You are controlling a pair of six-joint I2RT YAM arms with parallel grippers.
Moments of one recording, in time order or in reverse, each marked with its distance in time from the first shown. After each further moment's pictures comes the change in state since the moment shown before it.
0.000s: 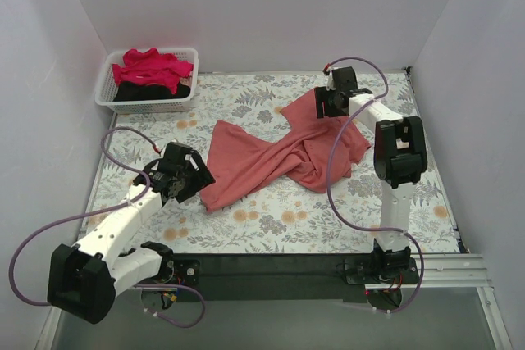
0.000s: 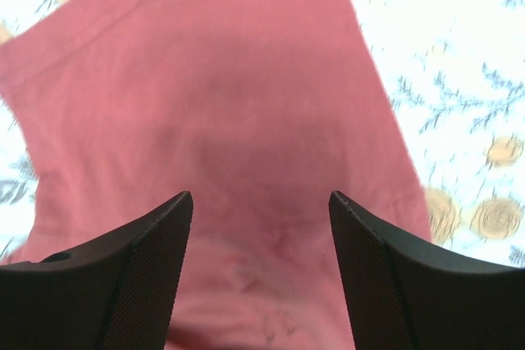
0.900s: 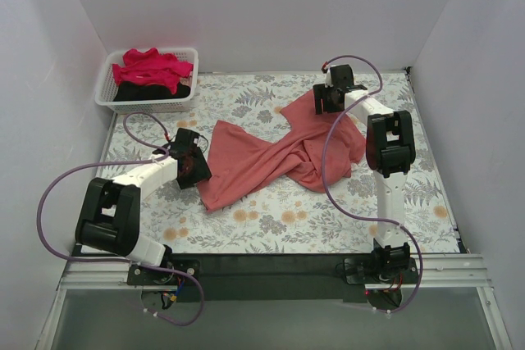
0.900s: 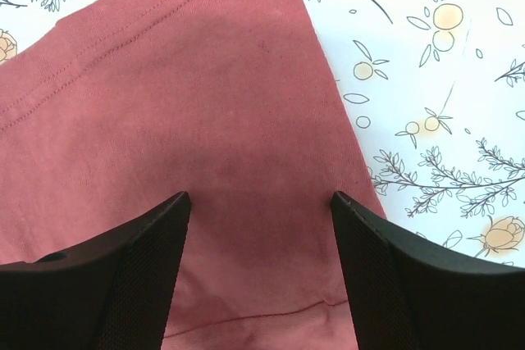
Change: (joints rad) left arm 0.089 0.451 0.100 0.175 -0.050 0.203; right arm -0.017 0.209 0.216 -0.003 0.014 -0.046
